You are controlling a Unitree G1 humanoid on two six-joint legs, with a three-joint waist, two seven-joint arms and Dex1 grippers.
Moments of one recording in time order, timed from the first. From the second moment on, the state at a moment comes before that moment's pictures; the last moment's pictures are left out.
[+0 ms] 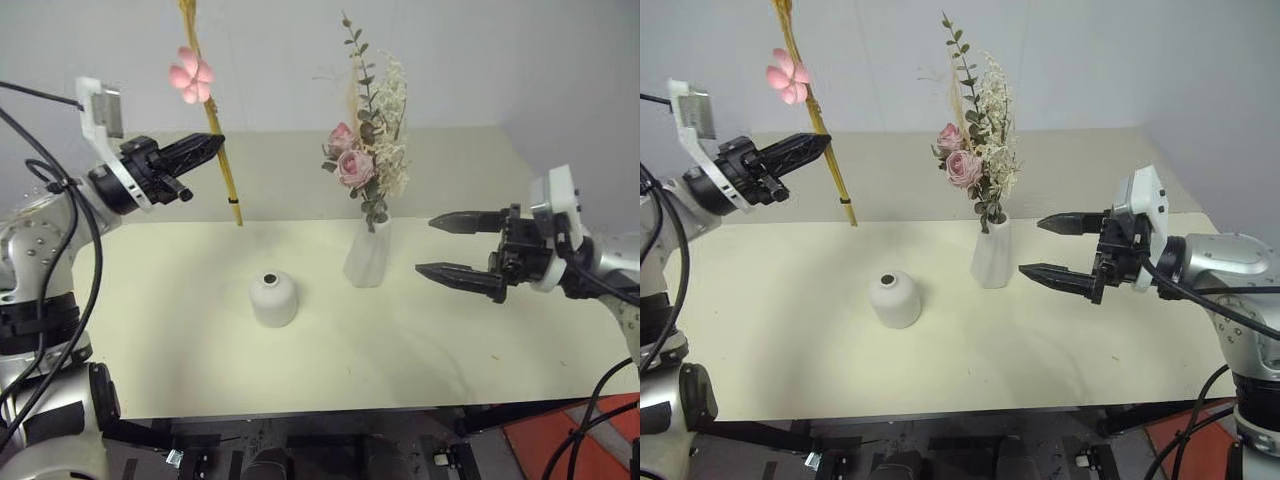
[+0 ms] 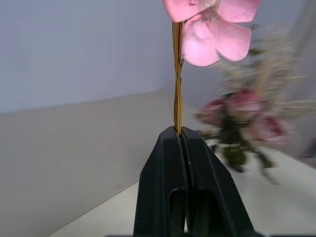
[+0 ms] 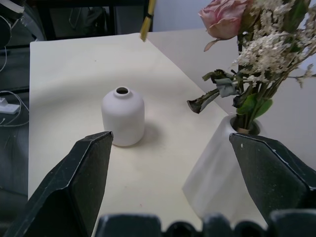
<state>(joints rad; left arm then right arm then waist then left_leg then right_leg) -0.82 0.75 0.36 0.01 -0.91 0.92 -0.76 -0.45 -0.91 -0.22 -0.35 0.75 0.63 1.03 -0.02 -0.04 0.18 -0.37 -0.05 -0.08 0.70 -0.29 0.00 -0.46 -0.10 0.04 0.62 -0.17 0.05</state>
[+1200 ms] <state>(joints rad) -0.54 0.68 0.23 -0.19 -0.79 0.65 -0.97 -0.42 -0.92 -0.24 -0.39 0.76 0.63 0.98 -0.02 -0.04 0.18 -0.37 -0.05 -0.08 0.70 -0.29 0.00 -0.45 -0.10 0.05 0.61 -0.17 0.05</state>
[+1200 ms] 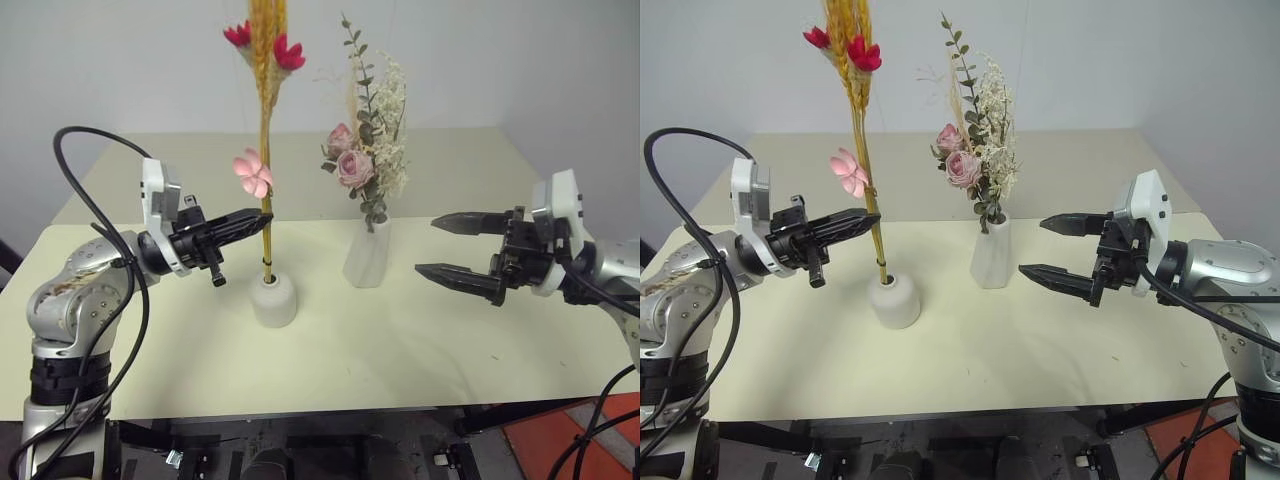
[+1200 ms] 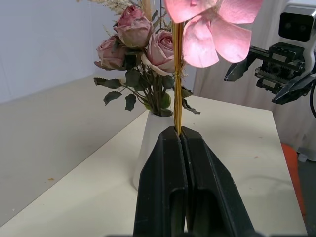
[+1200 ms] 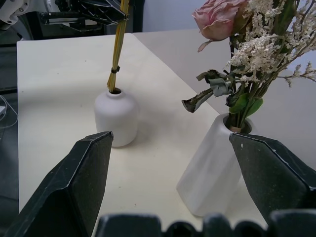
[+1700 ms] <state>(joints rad) -0.54 0.67 0.21 -0.18 -0.76 0.63 -0.97 -0.40 -0.92 -0.24 -0.39 0.76 0.63 0.98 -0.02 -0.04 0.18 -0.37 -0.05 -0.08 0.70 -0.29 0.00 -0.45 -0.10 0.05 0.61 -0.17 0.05</state>
